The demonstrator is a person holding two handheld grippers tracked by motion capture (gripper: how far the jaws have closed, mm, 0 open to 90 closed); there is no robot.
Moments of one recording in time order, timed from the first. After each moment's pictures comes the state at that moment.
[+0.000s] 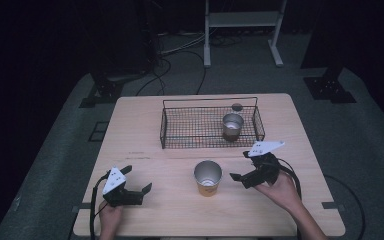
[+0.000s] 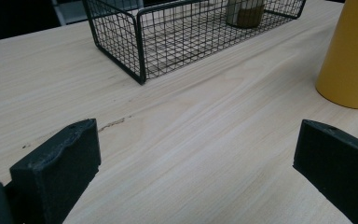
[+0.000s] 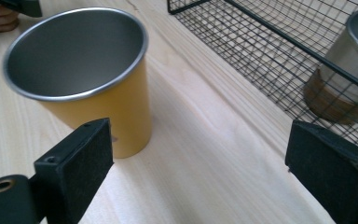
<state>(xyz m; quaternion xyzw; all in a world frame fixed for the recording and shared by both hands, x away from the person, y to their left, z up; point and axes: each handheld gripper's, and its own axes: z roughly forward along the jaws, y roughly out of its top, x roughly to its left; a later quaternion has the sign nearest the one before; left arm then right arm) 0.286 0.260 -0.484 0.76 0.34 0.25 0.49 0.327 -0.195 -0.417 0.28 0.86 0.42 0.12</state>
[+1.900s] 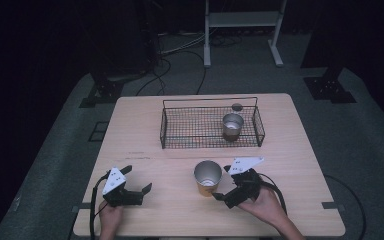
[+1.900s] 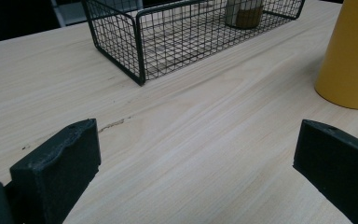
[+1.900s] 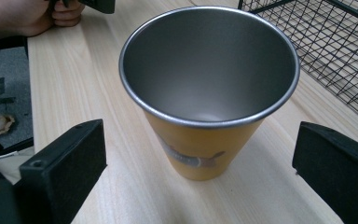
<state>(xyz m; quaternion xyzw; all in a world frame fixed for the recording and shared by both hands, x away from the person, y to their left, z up) 0.285 0.260 -0.484 0.76 0.34 0.25 0.49 0.296 -0.143 -0.431 0.23 0.87 0.43 0.08</state>
